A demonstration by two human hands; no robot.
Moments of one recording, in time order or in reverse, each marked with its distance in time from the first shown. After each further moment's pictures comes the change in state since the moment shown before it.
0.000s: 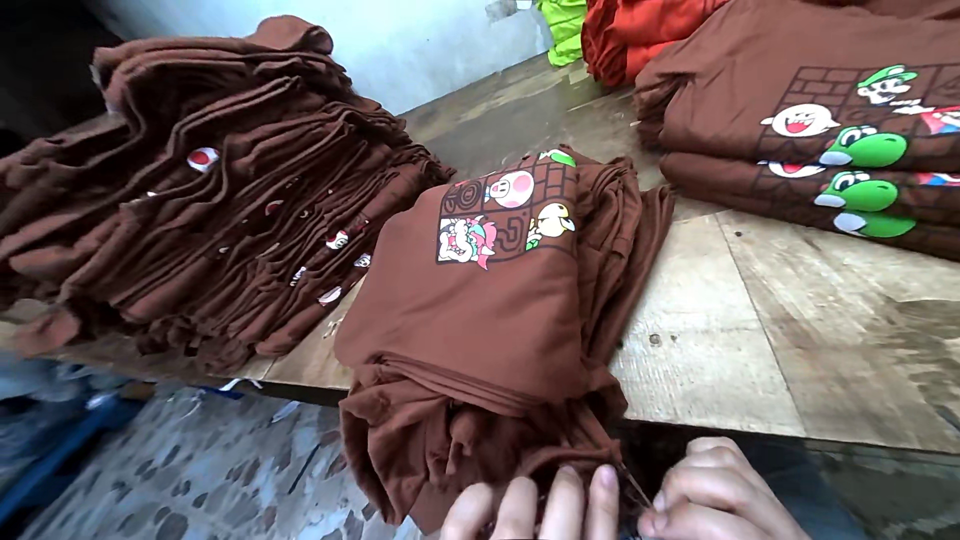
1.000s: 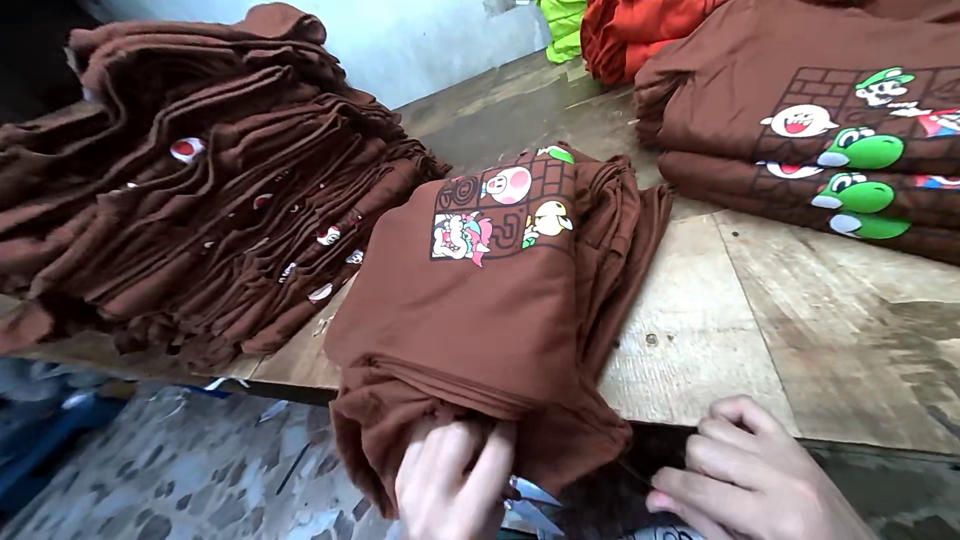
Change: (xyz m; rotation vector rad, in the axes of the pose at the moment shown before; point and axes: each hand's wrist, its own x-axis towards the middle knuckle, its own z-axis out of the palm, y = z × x) left_hand -0.038 -0.048 0.025 -0.011 -0.002 -0.319; right_hand 0.024 0.020 -0.050 -0.388 -0.495 -0.103
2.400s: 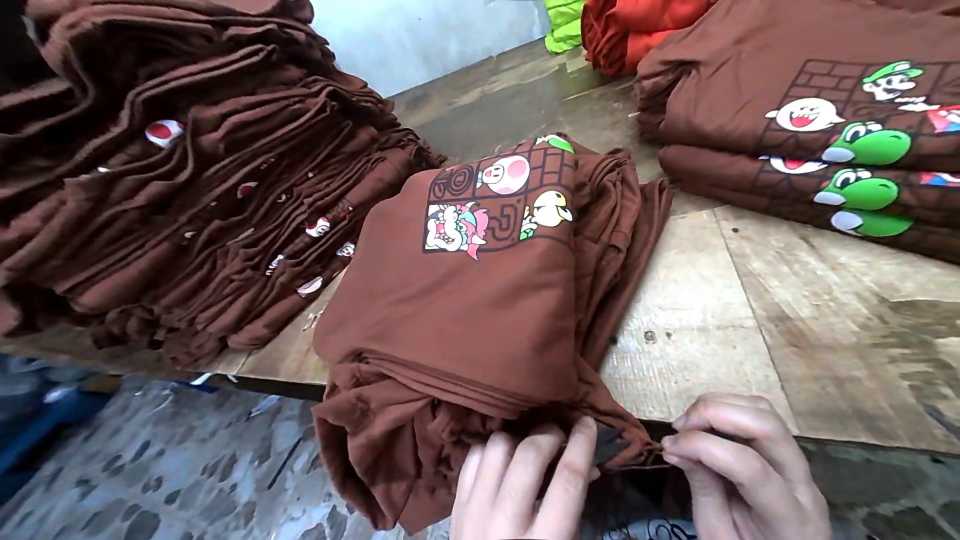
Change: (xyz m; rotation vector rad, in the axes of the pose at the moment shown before) left_hand 0.022 0.070 -0.014 -0.186 -0.259 -0.102; right_hand 0.007 -0.009 0.032 0.113 0.465 0.174
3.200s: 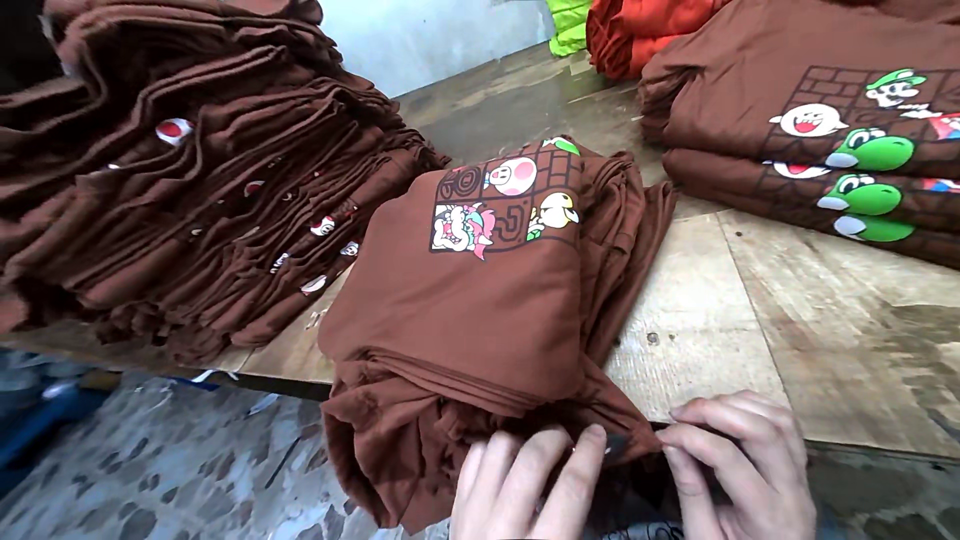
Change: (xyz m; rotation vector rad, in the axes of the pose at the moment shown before) left_hand 0.003 0.000 -0.006 -0.035 0.001 0.014; right_hand -0.009 0.001 0.005 -0.263 0.030 0.011
